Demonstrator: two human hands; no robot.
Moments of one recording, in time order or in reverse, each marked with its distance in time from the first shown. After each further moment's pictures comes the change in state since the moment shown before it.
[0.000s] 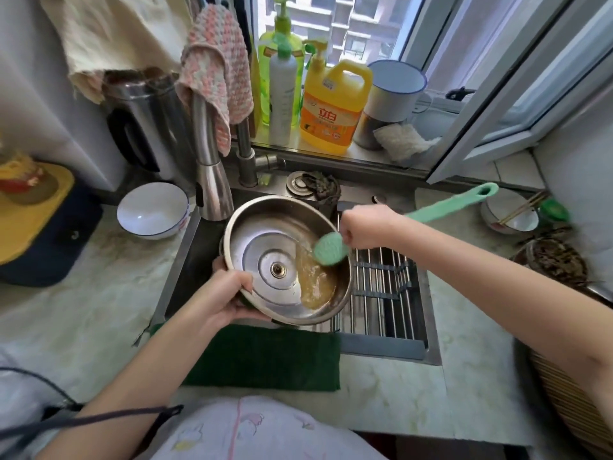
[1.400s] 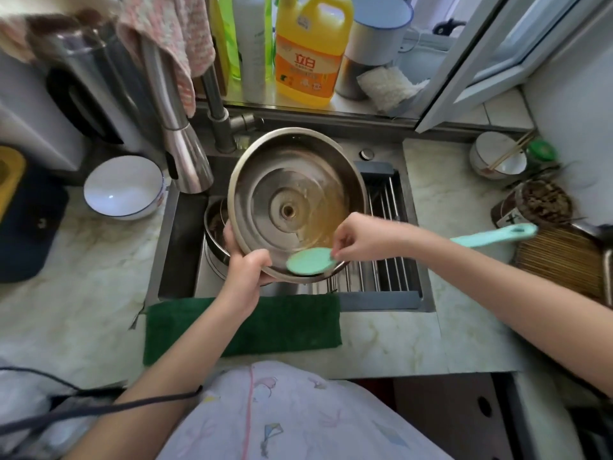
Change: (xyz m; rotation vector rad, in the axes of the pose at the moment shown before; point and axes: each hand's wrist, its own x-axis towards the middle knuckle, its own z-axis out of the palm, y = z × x) left_hand 0.011 -0.038 0.030 -0.025 -0.014 0.320; right_hand -0.058 -0.034 0.041 0.782 -0.168 0.078
